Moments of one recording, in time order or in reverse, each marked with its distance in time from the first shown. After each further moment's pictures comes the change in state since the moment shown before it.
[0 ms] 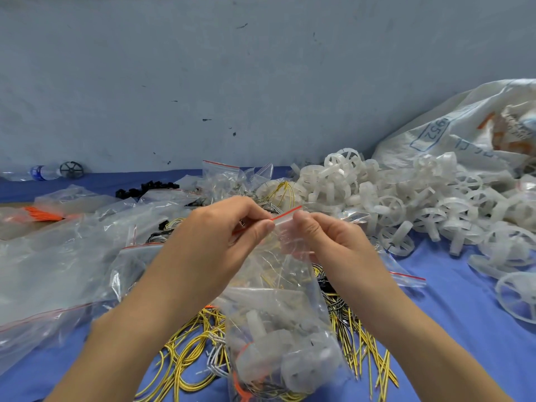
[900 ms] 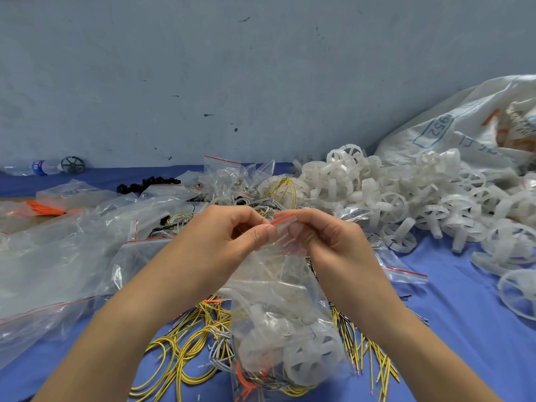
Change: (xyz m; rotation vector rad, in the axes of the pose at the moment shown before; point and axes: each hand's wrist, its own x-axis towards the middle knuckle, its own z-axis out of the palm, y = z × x) left_hand 0.001 -0.003 -0.001 -0.280 -0.227 -0.272; right_hand -0.007 0.004 0.007 -0.144 0.010 -0.148
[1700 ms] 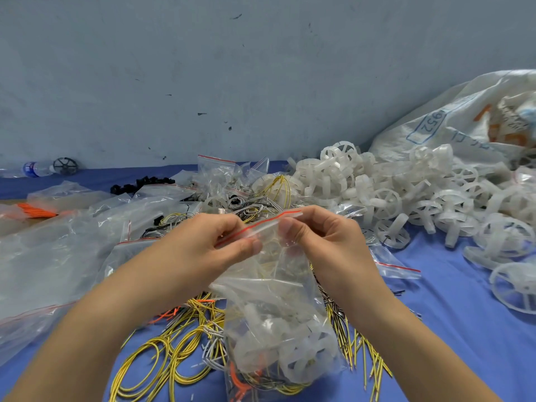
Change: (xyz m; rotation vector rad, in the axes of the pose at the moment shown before) left_hand -0.002 -0.009 -0.007 0.150 -0.115 -0.030; right_hand 0.003 -0.003 0.000 0.215 0.086 0.149
